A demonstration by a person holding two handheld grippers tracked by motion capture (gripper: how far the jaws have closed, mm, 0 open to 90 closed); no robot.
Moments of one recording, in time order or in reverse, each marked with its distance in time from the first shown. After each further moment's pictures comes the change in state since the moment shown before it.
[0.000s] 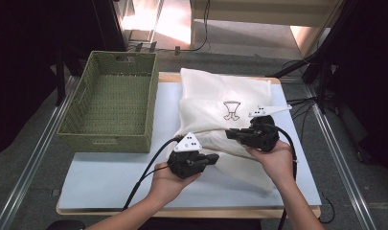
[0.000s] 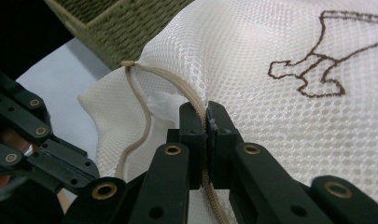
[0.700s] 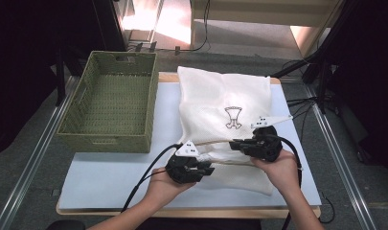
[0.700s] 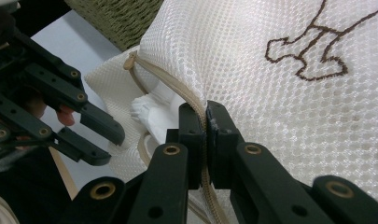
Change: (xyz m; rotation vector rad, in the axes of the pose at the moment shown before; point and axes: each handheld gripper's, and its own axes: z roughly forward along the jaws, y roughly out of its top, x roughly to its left) left arm 0.016 -0.026 0.006 0.118 -0.026 -0.051; right arm 0.000 -0.025 -0.003 0.059 0.005 -0.008
